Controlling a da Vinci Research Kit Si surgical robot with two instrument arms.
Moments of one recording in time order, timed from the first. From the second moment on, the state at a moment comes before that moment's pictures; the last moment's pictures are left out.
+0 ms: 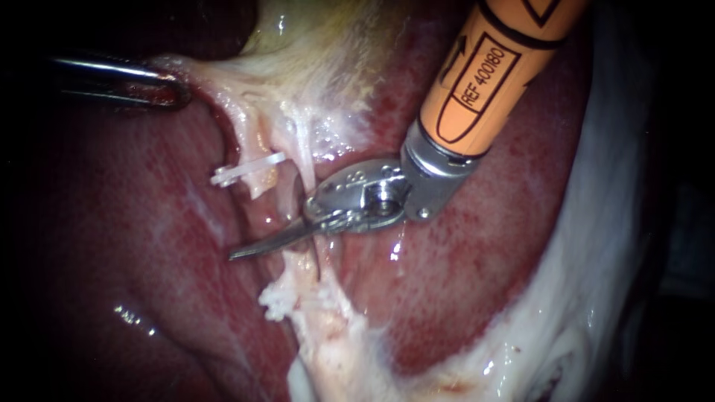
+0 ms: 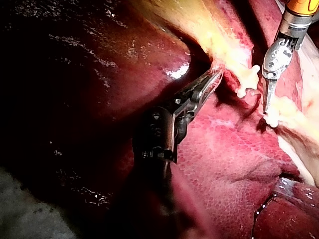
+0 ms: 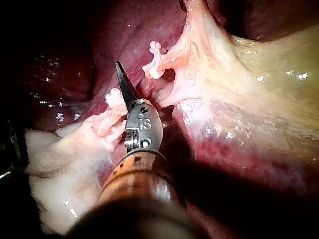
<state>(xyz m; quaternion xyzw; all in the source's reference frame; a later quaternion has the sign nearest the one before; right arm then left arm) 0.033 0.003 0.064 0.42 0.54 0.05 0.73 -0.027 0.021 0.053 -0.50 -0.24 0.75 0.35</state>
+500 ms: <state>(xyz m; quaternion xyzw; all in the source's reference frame) 0.033 0.003 0.063 0.38 0.55 0.10 0.73 -0.027 0.021 0.053 -0.50 -0.24 0.75 0.35</state>
